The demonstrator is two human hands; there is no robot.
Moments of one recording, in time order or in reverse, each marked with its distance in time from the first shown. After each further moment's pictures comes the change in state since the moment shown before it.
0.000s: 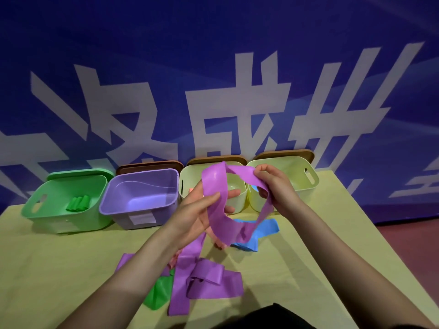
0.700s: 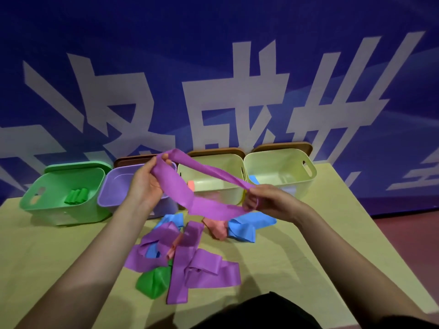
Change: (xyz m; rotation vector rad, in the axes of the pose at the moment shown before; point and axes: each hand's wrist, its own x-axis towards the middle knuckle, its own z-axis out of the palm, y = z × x) left_hand 0.020 0.050 -0.065 -0.205 0.571 0.168; right_hand -0.018 0.027 -0.022 0.084 -0.668 0.192
